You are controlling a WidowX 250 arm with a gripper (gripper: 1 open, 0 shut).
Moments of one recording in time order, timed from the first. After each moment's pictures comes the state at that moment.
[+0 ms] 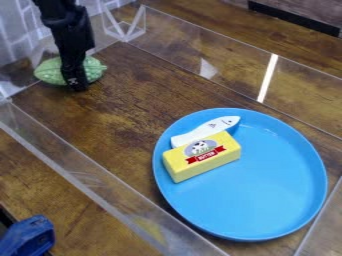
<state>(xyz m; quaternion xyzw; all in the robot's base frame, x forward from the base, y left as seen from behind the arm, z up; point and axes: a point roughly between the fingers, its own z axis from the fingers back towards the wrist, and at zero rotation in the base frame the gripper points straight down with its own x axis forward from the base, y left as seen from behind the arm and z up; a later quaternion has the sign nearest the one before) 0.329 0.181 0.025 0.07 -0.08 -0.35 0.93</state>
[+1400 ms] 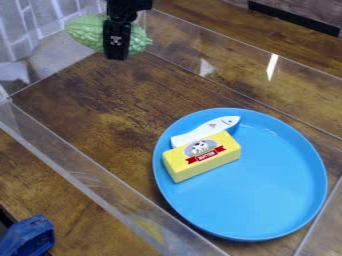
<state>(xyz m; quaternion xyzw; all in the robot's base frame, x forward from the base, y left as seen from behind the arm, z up) 0.344 0.096 0.122 0.11 0.00 -0.41 0.90</state>
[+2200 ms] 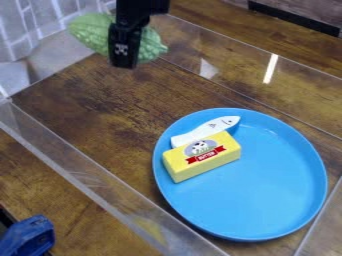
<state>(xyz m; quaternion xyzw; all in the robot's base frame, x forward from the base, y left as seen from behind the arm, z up) 0.315 0.039 0.134 0.13 0.00 -0.46 0.88</state>
